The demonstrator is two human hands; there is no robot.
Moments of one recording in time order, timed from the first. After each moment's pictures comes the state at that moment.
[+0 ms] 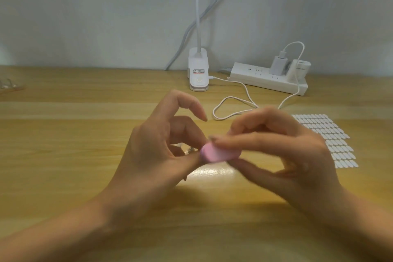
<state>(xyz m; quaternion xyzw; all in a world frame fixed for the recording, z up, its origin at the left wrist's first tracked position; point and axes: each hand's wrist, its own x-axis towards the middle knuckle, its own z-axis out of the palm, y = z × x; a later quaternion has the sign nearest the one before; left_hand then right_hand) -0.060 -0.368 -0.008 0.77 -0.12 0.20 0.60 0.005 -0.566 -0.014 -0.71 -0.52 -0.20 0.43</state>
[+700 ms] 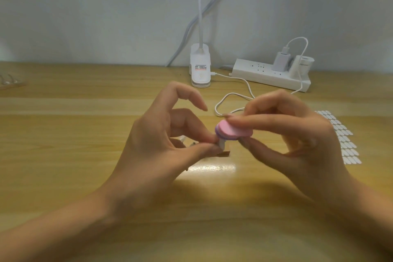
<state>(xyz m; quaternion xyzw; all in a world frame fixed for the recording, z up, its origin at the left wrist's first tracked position) -0.062 -0.368 -0.011 0.78 -0.12 0.19 0.59 0.012 -0.569 -0.016 -0.71 -0.51 -0.19 0.44</state>
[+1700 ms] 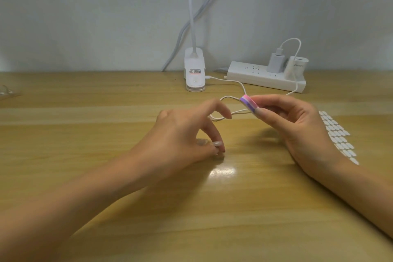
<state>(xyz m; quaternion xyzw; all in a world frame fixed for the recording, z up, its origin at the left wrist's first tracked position) -0.016 -0.375 -0.003 0.93 -0.14 0.05 0.35 0.061 -0.587 -0.032 -0.68 -0.26 -0.03 0.68</state>
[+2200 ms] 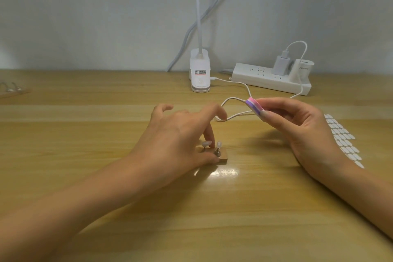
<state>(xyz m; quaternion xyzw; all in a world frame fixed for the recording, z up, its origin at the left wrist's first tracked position) -0.026 -0.366 -0.005 0.97 -0.13 0.13 0.18 0.060 -0.586 -0.032 -0.68 -0.26 -0.02 0.68</state>
